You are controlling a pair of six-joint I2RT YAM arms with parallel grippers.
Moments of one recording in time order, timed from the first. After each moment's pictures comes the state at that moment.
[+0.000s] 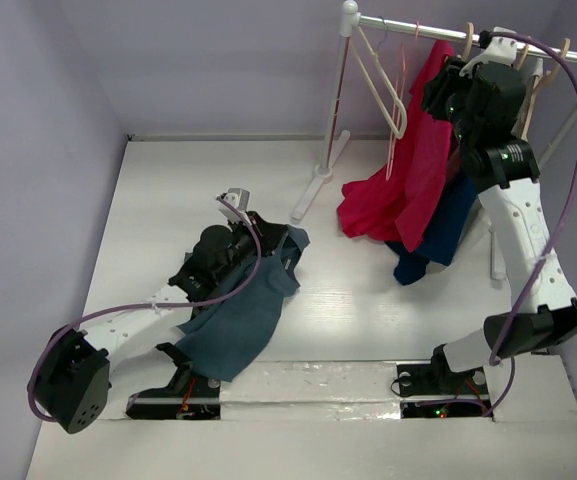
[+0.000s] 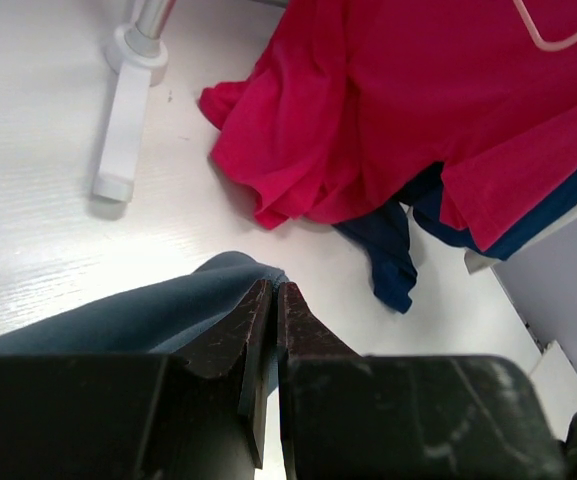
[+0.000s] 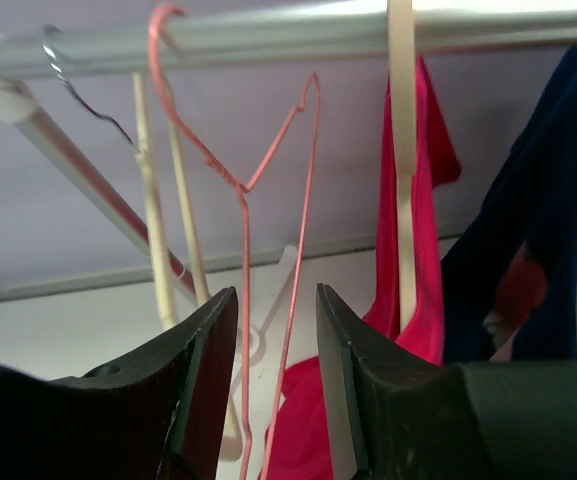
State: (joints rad) left arm -0.66 1.08 0.54 0.44 -0.01 -0.59; right arm 0.22 1.46 1.85 -0.43 0.20 0.25
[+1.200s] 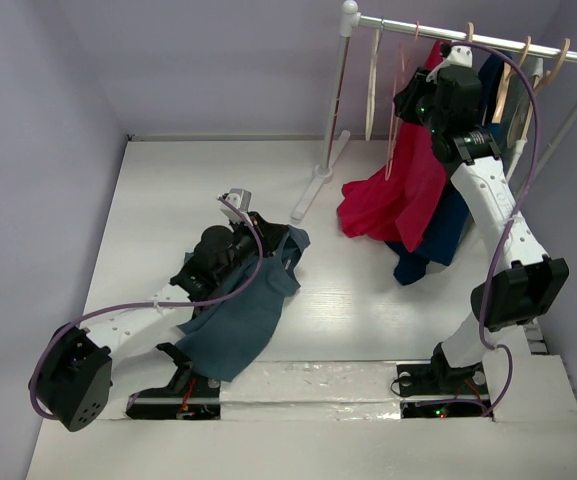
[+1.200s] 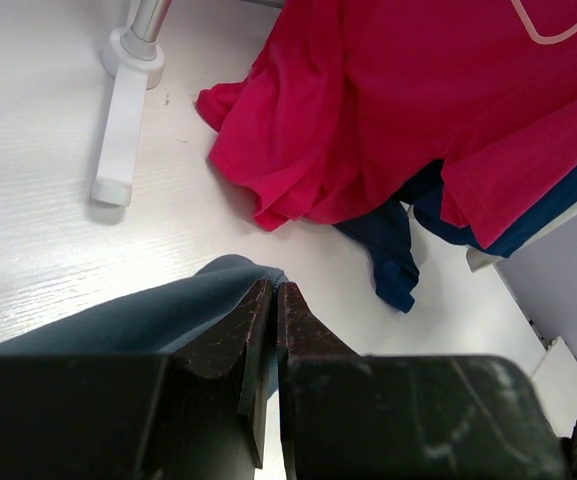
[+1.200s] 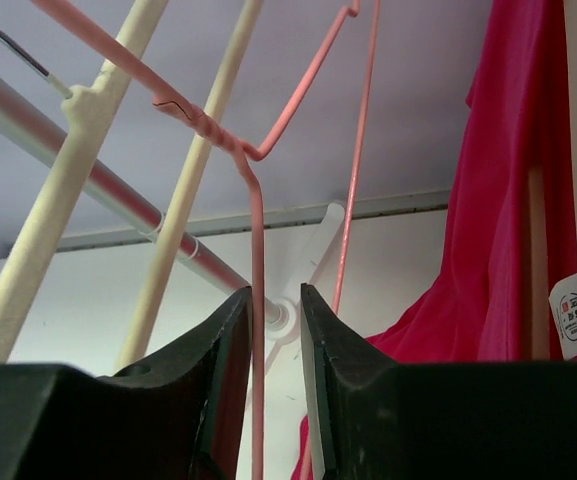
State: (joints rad) left arm -0.66 1.09 0.53 0.47 0.01 -0.58; right arm 0.20 1.65 1.82 -0.33 0.06 0.34
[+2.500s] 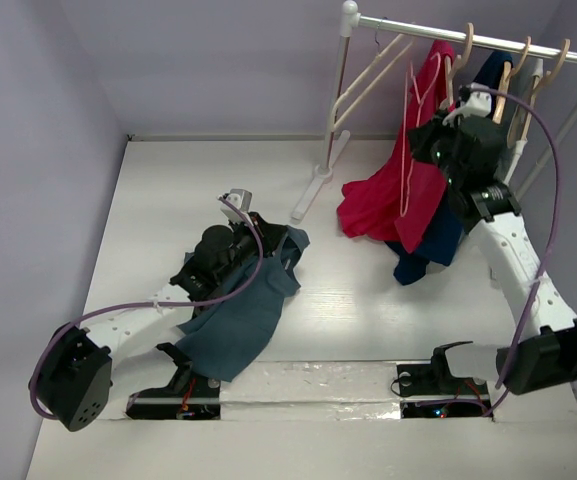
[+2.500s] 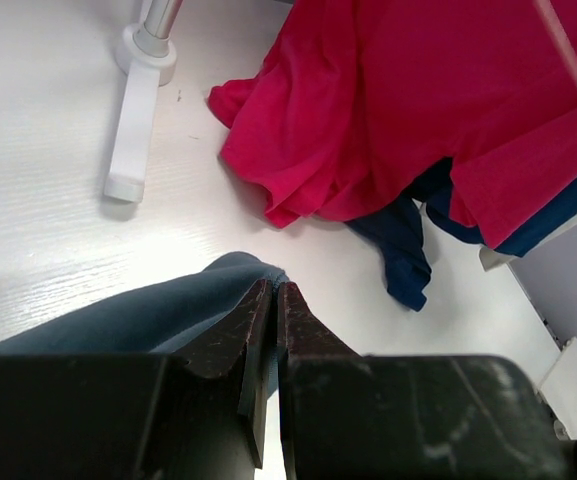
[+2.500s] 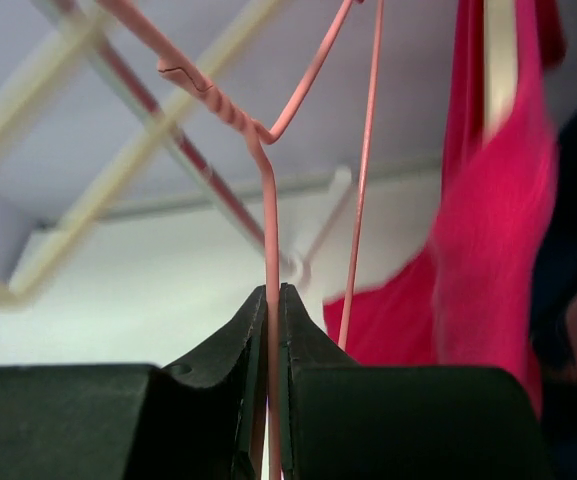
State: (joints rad) left arm -0.66 1.09 0.53 0.45 0.00 -0.56; right arm 0.20 1.30 1.40 -0.19 0.05 0.36
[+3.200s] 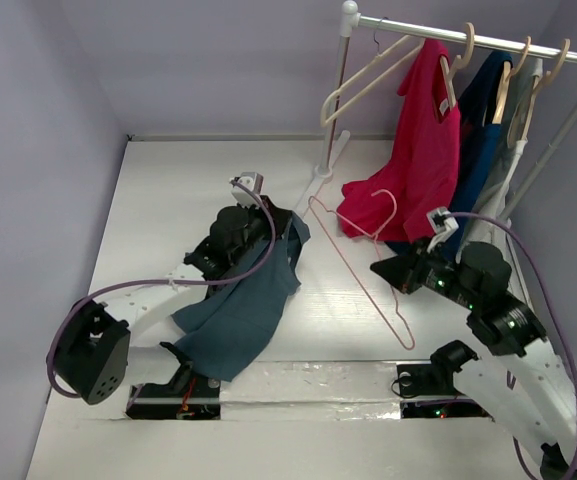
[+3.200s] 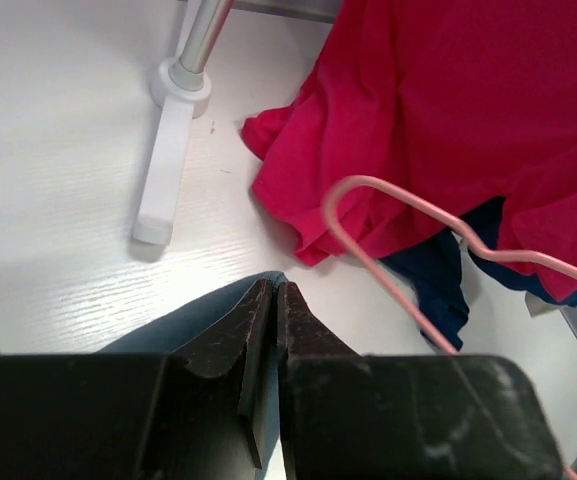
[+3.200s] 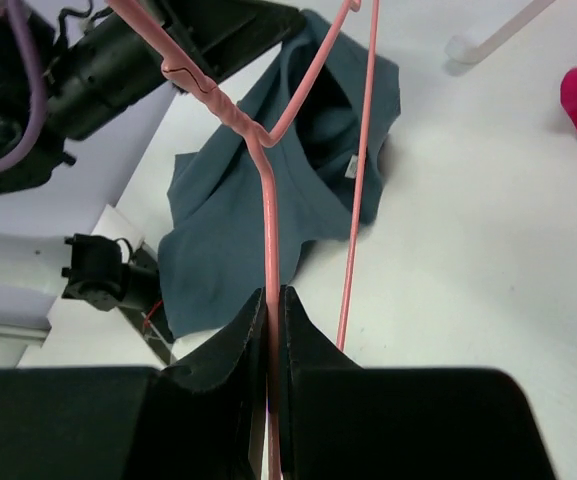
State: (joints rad) left arm -0.66 1.25 0.68 0.42 -0.07 -0.52; right arm 0.49 0.56 0.75 -0.42 -0.32 0.56
